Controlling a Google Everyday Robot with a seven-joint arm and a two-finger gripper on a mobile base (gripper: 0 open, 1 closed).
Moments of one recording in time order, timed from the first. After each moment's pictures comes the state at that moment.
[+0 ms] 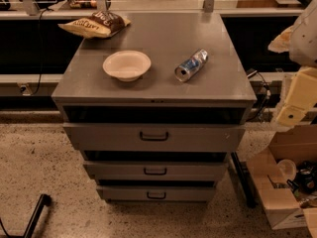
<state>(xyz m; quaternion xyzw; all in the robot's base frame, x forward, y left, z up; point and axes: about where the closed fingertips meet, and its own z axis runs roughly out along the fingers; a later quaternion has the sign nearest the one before) 0.438 -0.216 0.979 -0.60 0.78 -0.04 0.16</state>
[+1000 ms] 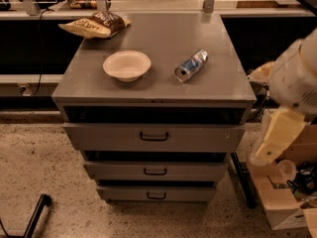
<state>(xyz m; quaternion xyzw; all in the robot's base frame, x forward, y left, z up) 0.412 -0.184 0.932 -0.62 0.77 0.00 0.18</state>
